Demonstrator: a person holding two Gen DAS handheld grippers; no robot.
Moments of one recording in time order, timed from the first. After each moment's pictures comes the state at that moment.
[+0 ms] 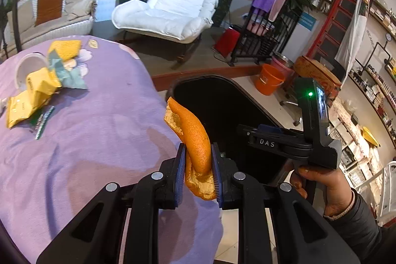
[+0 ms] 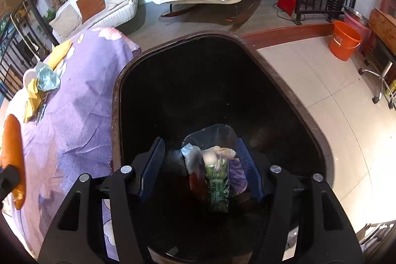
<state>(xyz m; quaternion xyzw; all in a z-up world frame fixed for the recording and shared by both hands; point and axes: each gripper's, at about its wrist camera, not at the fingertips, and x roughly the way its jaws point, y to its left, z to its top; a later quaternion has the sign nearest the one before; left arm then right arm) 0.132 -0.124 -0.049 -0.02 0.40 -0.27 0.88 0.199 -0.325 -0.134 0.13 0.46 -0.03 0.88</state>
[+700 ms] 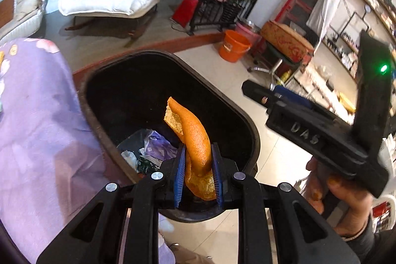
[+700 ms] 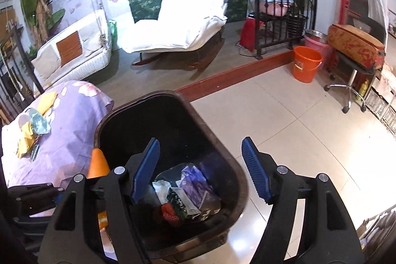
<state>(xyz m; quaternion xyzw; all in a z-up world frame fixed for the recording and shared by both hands) 0.152 -0.233 -0.077 0.03 0.46 -0.37 0.81 0.136 -0.385 -0.079 0.14 0.34 -0.14 0.92</state>
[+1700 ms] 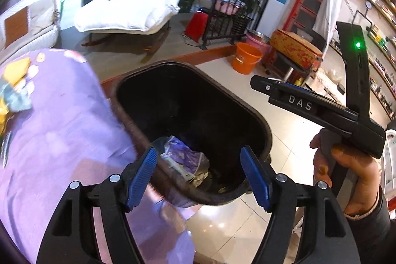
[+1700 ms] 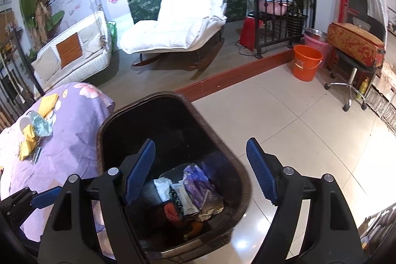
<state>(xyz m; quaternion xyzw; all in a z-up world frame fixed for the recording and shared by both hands) 0.124 -0.198 -0.067 0.03 0.41 -0.33 0.85 0.141 -0.374 -0.077 0.14 0.34 -0.13 0.92</state>
